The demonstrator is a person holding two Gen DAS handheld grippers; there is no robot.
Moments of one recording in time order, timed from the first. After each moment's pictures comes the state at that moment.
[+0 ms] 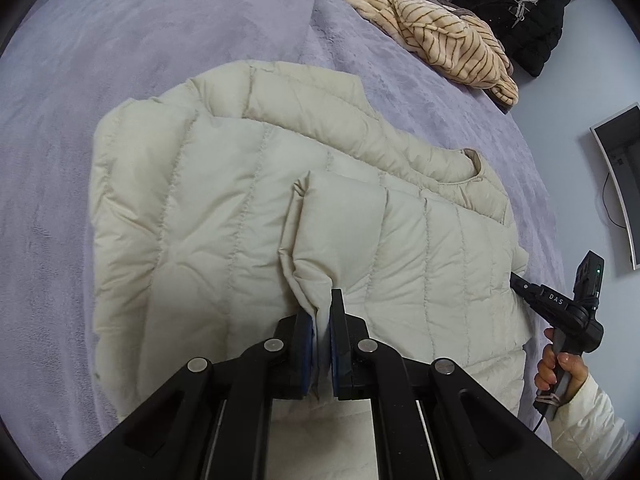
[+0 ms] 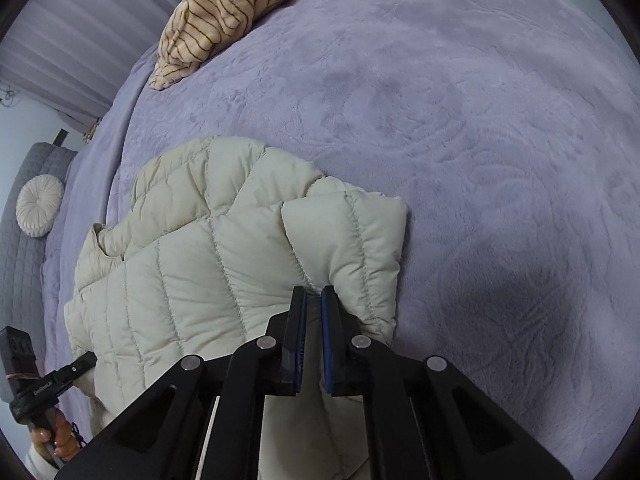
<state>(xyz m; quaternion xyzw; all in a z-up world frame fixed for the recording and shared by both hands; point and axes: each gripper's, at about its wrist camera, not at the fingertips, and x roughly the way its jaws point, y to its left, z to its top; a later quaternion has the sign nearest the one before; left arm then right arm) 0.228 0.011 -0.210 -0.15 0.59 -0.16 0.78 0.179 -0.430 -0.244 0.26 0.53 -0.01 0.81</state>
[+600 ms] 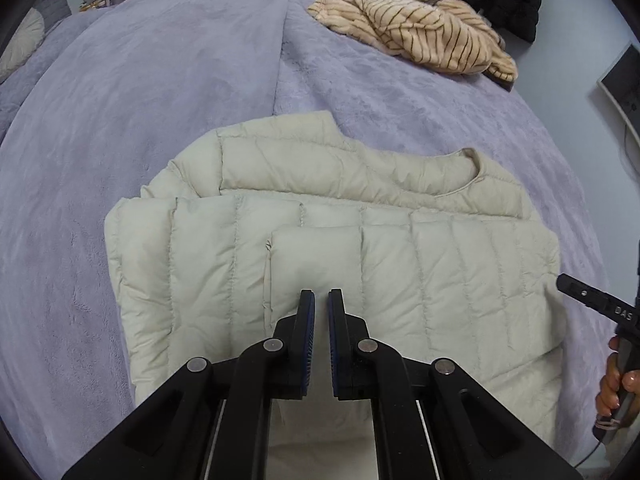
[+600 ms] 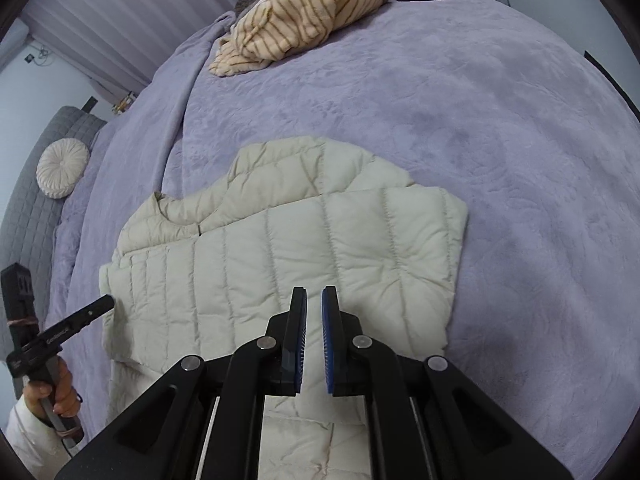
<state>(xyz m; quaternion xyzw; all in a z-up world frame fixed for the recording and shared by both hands) 0.245 -0.029 -0.188 -0.02 0.57 -0.13 0.81 0.164 -0.379 -0.179 0.21 0.52 0.04 0.82</state>
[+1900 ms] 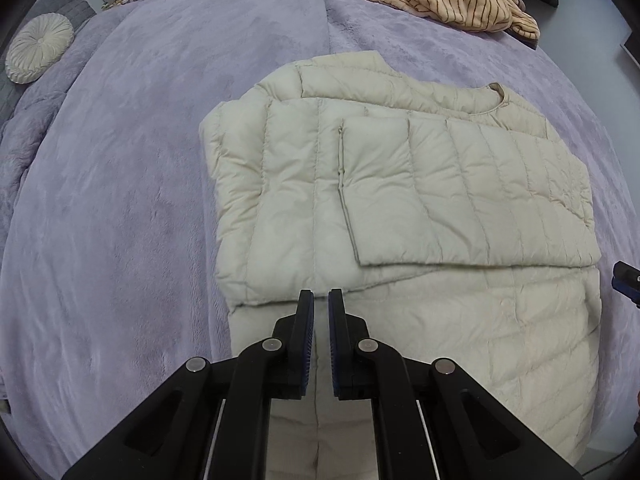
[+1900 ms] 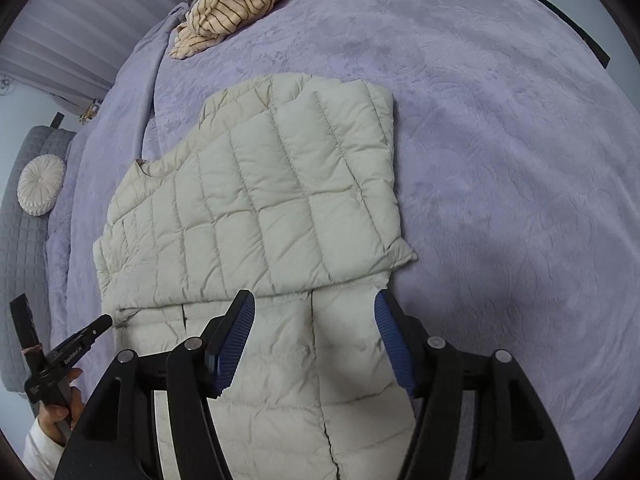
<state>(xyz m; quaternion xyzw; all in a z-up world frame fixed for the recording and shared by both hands) 0.154 0.016 -0.166 0.04 0.60 -0.07 0.79 0.073 -0.380 -0.173 0.27 0.57 -0.03 0.78</state>
